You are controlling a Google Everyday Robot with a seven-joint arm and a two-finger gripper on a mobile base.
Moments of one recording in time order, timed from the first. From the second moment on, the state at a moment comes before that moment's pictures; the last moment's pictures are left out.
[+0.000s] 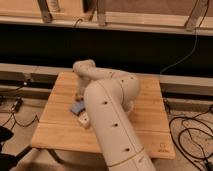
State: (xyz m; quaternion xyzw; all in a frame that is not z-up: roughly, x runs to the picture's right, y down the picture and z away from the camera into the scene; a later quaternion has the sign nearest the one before) arm -0.145 0.088 0.956 -0.28 0.37 0.78 0.42
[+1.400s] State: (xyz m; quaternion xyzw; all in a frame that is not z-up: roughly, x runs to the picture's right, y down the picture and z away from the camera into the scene) arm 0.066 -0.038 0.943 -0.13 0.34 0.90 0.26
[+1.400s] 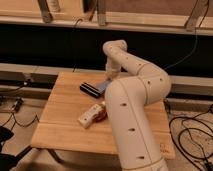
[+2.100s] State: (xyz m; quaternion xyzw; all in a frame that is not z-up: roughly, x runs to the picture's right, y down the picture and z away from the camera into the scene) arm 0.062 -0.038 0.944 -0.13 0.33 0.90 0.26
